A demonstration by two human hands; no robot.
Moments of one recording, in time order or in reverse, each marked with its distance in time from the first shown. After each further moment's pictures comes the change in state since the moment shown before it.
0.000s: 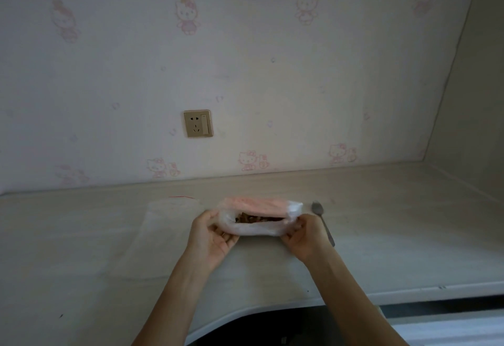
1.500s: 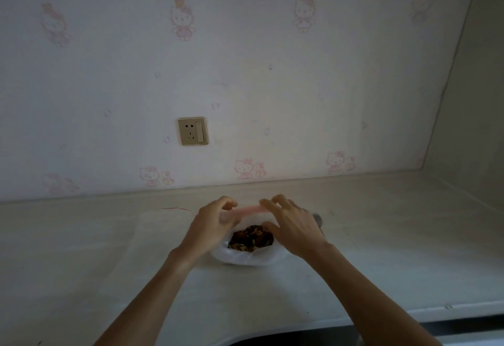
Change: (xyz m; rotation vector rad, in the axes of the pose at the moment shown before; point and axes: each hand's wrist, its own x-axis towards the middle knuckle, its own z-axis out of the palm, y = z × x) left_hand 0.061 0.031 0.001 1.598 -0.117 0.845; right_hand 0.029 -0.023 0.019 -2.149 -0.246 -1.096
